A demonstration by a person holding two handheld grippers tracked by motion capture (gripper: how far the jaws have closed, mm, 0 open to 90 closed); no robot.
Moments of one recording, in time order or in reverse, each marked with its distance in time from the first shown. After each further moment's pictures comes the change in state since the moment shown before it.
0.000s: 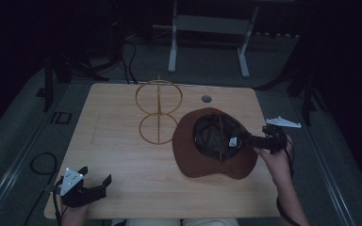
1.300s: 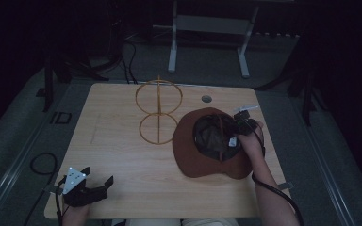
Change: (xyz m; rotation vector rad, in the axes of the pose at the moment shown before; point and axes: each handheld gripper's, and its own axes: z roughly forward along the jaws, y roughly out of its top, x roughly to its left) left arm -0.001 -0.001 0.005 0.043 -0.014 0.007; right arm 0.010 0.013 0.128 0.244 -0.050 -0.158
